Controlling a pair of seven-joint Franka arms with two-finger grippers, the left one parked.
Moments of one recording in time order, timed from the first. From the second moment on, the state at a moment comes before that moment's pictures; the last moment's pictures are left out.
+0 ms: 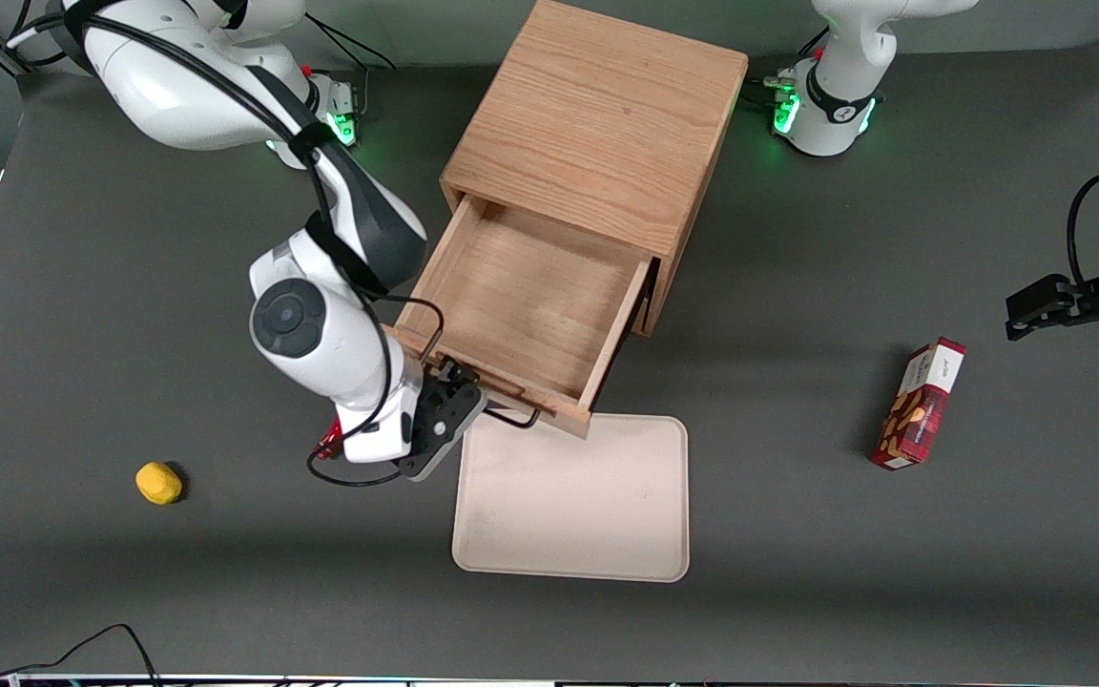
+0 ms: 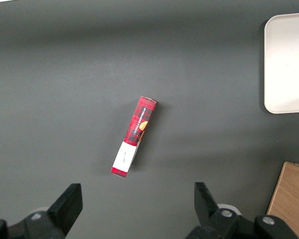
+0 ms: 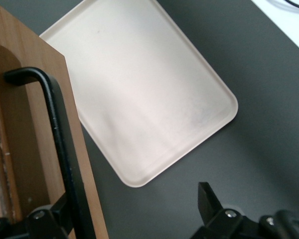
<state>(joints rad) 0.21 0.66 0.33 -1.31 -0.04 2.10 -0.36</state>
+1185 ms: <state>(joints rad) 0.13 0.59 0.30 -1.19 0.21 1.94 -0.37</state>
